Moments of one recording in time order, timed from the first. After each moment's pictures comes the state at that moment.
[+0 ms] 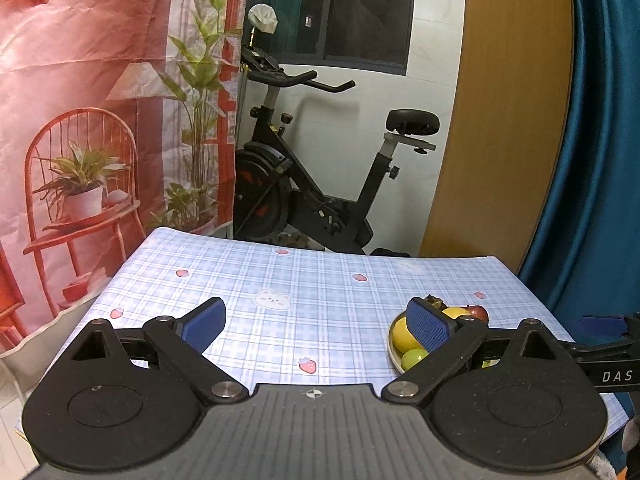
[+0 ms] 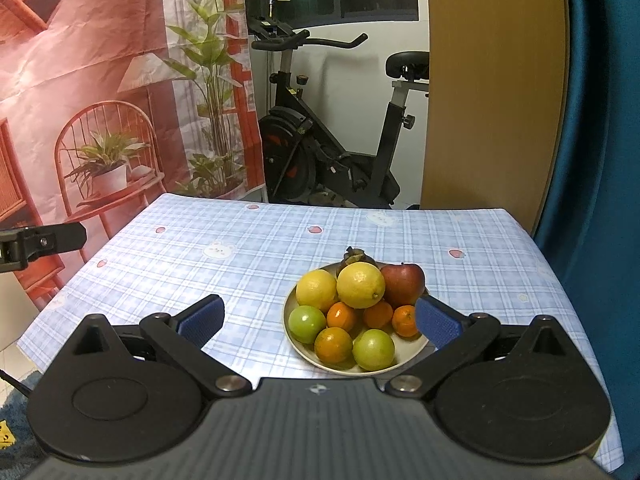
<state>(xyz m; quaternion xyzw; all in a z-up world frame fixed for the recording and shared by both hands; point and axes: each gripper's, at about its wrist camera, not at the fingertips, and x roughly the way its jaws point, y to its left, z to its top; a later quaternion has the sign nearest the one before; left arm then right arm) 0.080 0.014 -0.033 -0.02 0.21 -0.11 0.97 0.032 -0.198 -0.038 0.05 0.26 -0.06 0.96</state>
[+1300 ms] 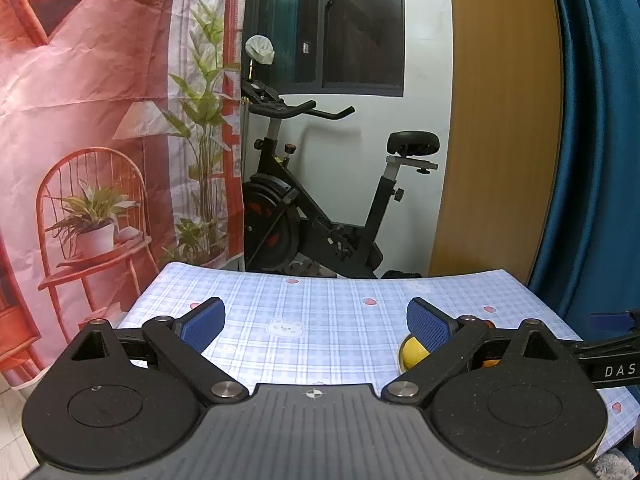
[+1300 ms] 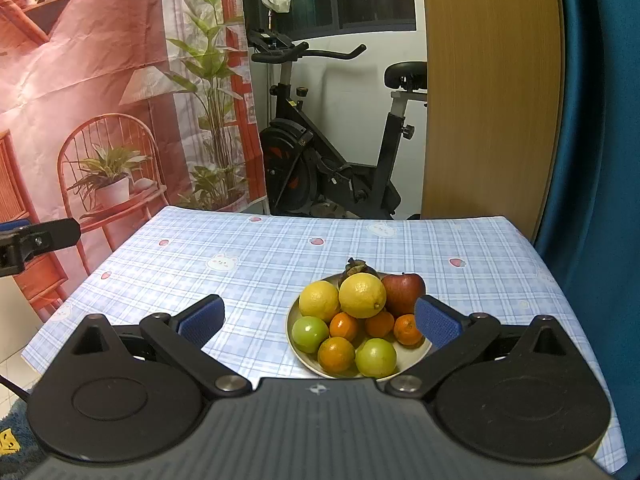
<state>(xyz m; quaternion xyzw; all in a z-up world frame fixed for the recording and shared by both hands) 0.061 0.009 -0.020 0.01 0.17 -0.09 0.98 0.026 -0.199 -0.033 0.05 0.24 -0.06 0.97</state>
